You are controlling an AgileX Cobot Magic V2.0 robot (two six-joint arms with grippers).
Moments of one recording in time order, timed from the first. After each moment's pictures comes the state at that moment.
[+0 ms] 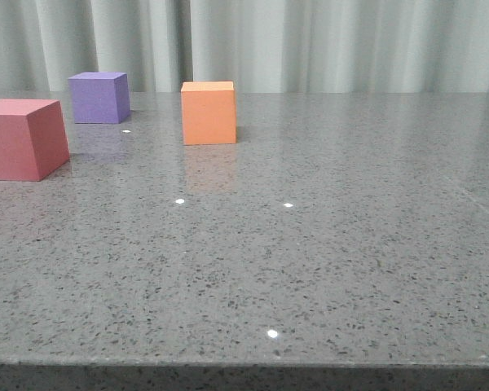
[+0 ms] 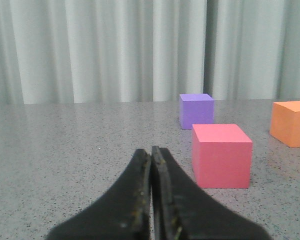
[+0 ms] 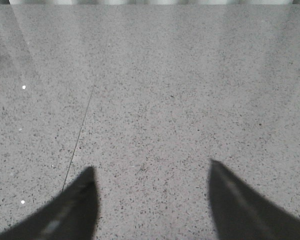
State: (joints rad) left arm -0.07 0.00 0.00 0.06 -0.01 -0.09; right arm 0.12 0.32 -0.44 -0.20 0.55 0.24
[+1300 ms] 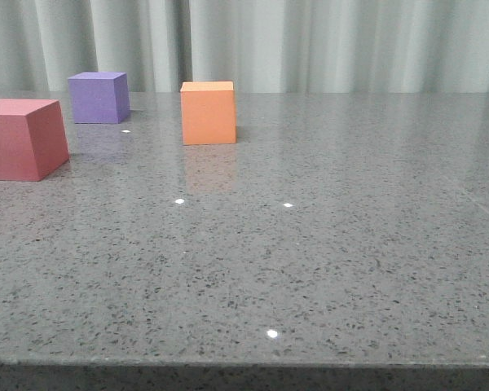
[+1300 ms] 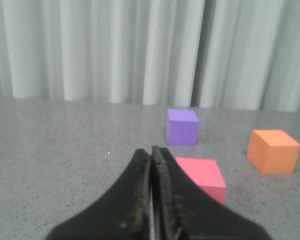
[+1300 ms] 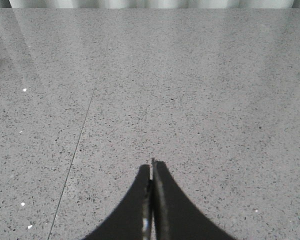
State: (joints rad) left arm -0.07 0.23 -0.44 -0.02 0.35 -0.09; right arm 0.12 0.32 -0.44 -0.20 0.55 0.24
